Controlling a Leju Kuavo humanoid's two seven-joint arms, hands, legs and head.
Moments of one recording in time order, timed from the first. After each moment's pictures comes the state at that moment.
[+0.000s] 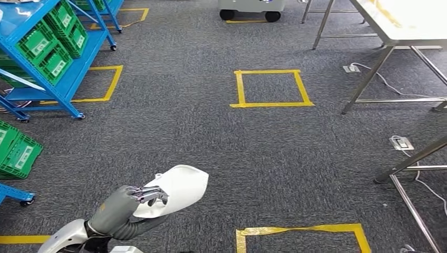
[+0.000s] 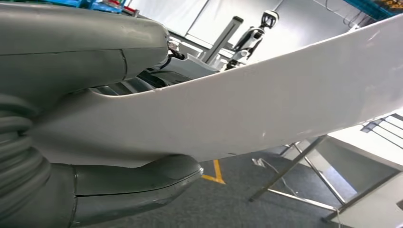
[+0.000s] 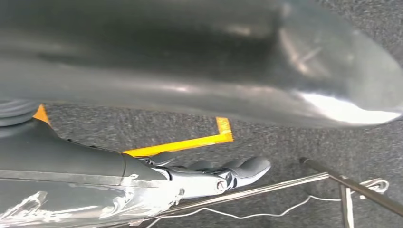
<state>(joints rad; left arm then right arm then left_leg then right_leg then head) 0.08 0.34 -0.62 -1.86 -0.53 0.17 -0.28 0.66 0.34 -0.38 -1.71 0.29 0.06 -0.02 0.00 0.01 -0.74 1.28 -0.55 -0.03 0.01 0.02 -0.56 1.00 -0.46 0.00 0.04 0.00</state>
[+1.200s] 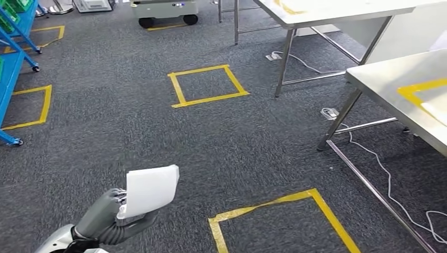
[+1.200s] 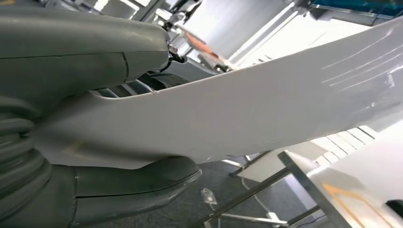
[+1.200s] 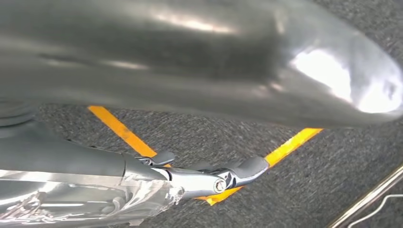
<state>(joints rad) 0.09 0.33 -0.59 -1.86 -0.36 0.16 -0.36 0.64 0.35 -0.40 -1.58 -0.01 0.01 0.12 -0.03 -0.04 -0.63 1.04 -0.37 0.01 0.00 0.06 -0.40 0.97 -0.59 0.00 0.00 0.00</state>
